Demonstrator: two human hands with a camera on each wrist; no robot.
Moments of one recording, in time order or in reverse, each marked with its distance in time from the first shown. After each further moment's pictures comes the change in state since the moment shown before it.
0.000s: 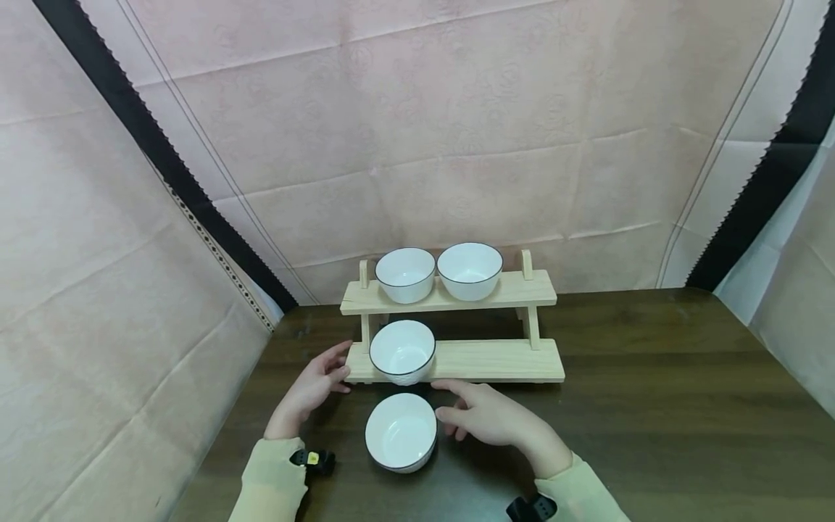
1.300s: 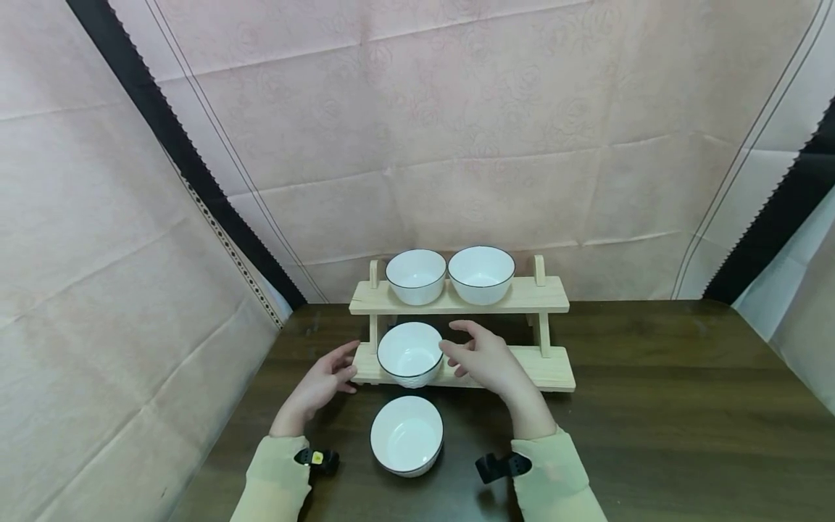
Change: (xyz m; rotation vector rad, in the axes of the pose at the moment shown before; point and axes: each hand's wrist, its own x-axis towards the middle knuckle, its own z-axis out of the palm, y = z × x) left_hand -0.001 0.000 0.000 0.017 0.005 -0.004; right_hand 0.044 -0.024 -0.034 0.076 0.390 0.048
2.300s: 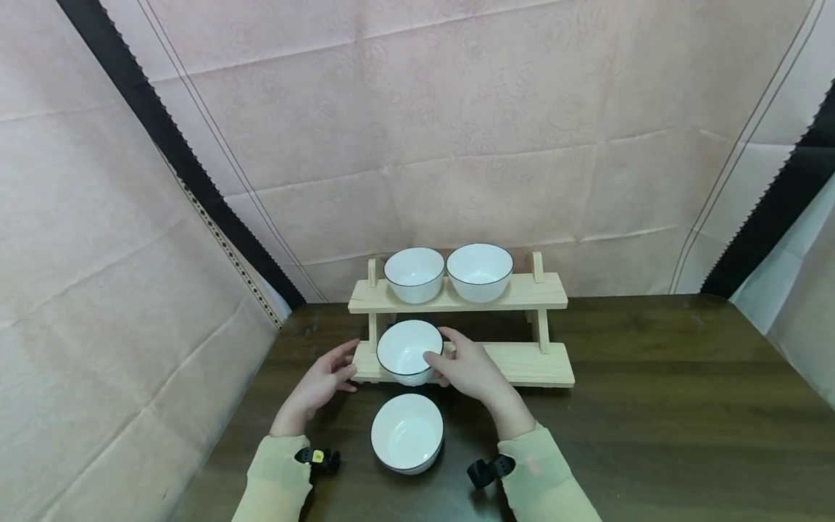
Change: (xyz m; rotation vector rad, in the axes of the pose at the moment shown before) left_hand 0.001 -0.001 -0.001 -0.010 -0.010 -0.004; right_hand 0.012 0.012 0.034 0.026 -0.026 -0.002
